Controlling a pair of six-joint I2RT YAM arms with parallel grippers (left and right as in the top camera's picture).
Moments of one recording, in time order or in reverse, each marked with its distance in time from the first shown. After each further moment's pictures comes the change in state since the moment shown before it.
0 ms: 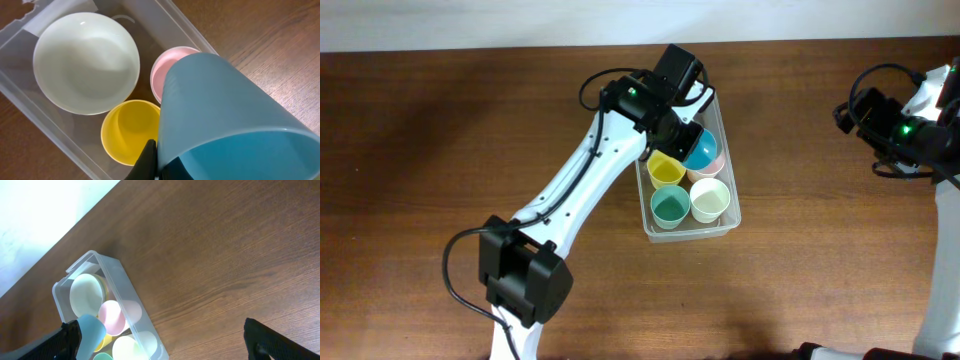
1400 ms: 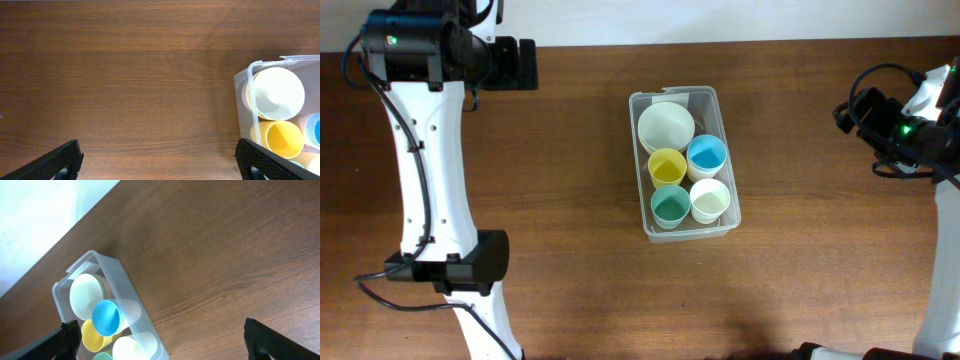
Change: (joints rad) left arm 0.546 0.036 0.727 -0.578 -0.136 -0.062; right arm 0.000 0.000 0.000 0.000 0.000 0.000
